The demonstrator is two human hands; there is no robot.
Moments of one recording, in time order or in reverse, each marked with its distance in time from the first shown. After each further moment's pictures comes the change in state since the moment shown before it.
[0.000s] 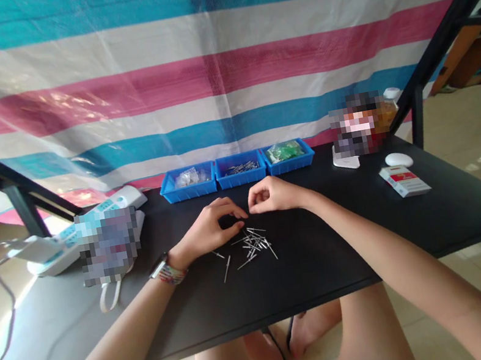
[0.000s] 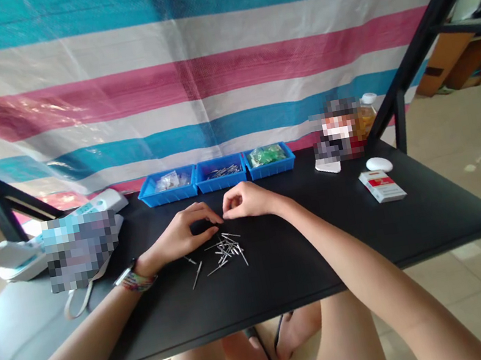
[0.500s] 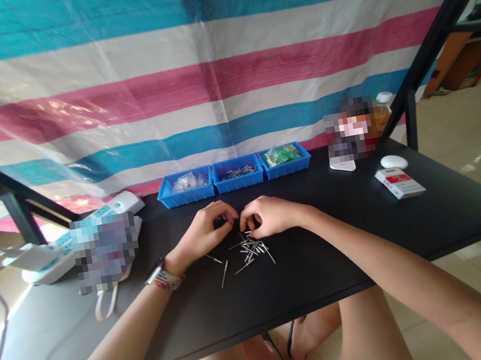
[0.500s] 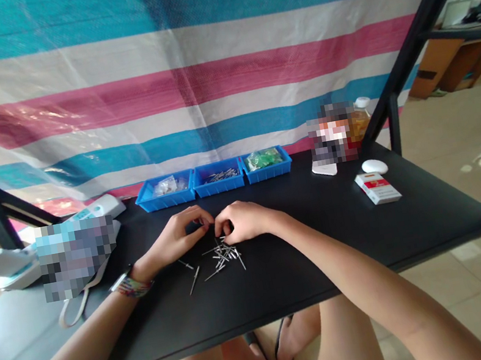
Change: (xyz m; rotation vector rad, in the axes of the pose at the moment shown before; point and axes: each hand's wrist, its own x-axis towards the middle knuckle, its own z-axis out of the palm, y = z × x) left_hand 0.000 -0.006 -0.002 -0.004 0.052 -0.046; right_hand -0.008 -0.011 0.023 -0.306 -0.101 -0.005
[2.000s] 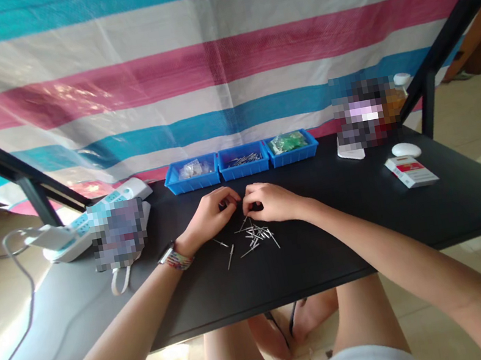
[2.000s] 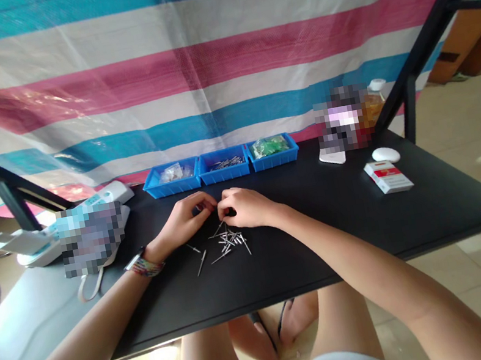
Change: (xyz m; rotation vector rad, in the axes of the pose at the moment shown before) left_hand -0.001 -0.012 0.008 -0.014 0.077 -0.067; right_hand 0.003 0.005 0.016 -0.127 0.176 -0.174
